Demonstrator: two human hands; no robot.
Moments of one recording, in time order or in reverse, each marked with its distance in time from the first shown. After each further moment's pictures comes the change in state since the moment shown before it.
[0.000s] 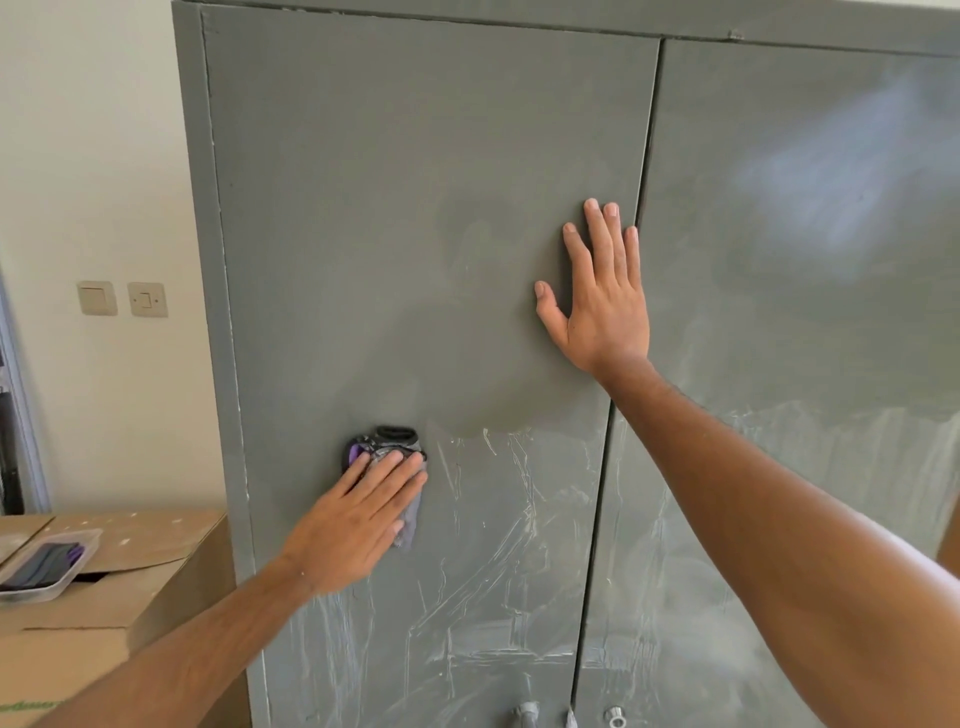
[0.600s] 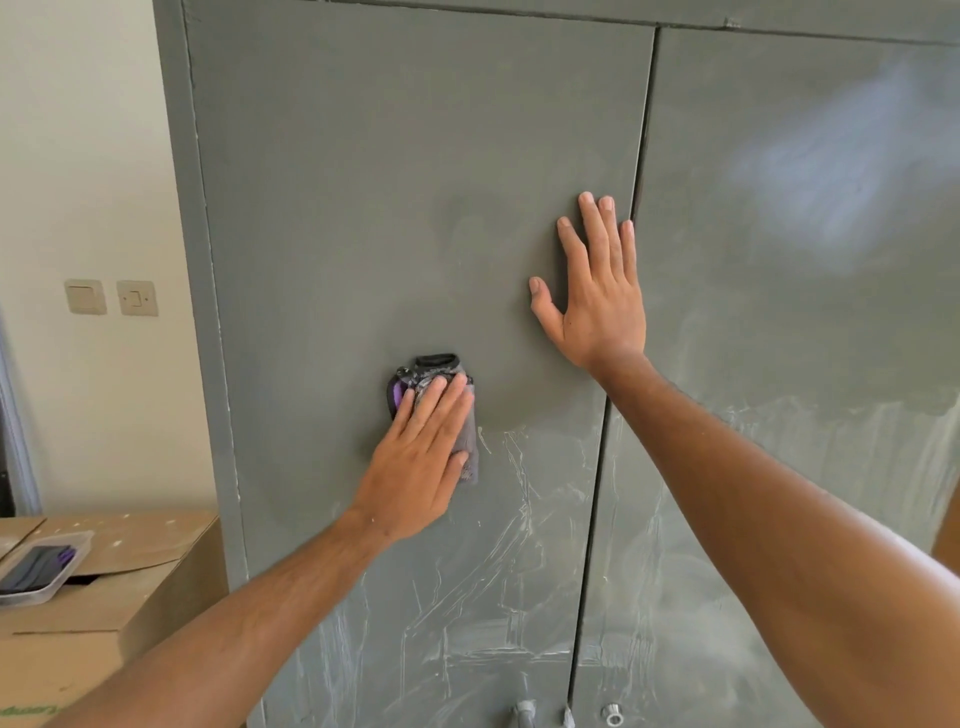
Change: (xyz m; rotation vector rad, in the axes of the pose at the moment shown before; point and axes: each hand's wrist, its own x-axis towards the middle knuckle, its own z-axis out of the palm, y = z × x) left_hand 0.102 0.029 -0.037 -0.135 0.159 -0.238; right_hand -0.001 0.000 -0.002 0.002 -0.008 0.004
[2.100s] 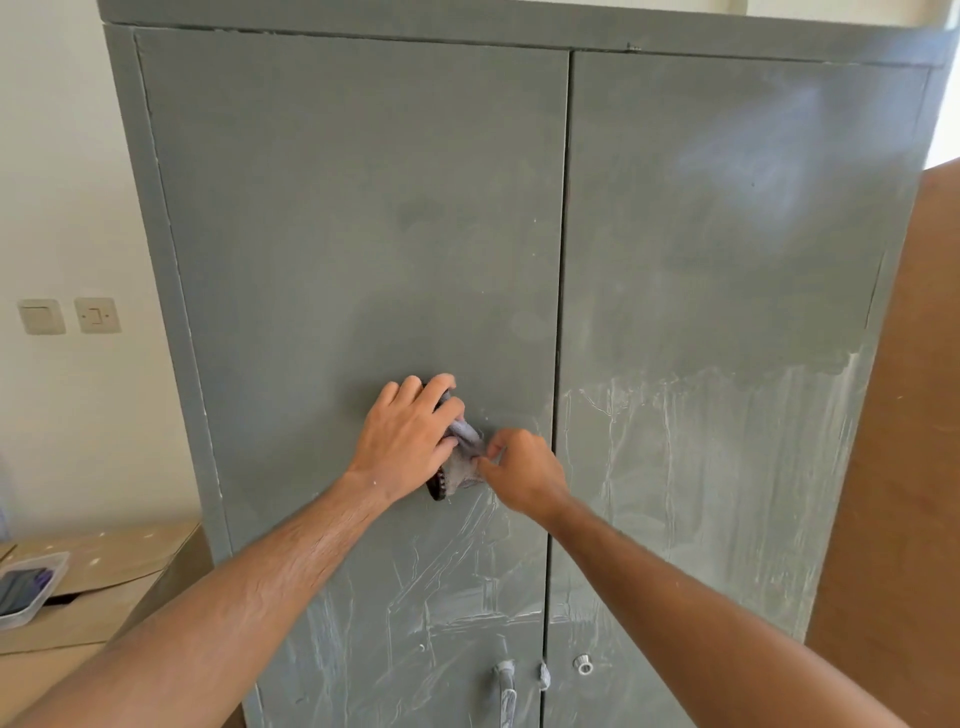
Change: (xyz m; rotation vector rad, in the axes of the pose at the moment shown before) left_hand 0.040 0.025 -0.043 0.034 -0.058 0.060; right_hand -0.147 -0.081 -0.063 0.406 -0.920 0.730
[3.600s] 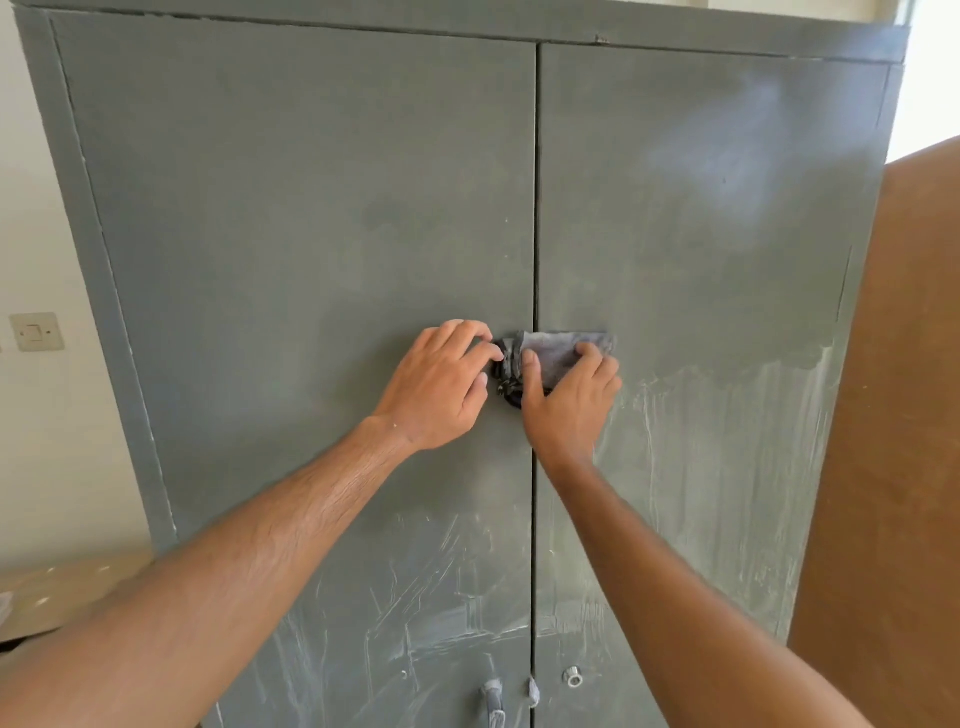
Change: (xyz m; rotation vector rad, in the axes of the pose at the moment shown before) left_hand 0.084 0.017 -0.010 -0.308 0.108 0.113; right_hand 0.059 0.024 -0.036 0.144 0.871 0.025
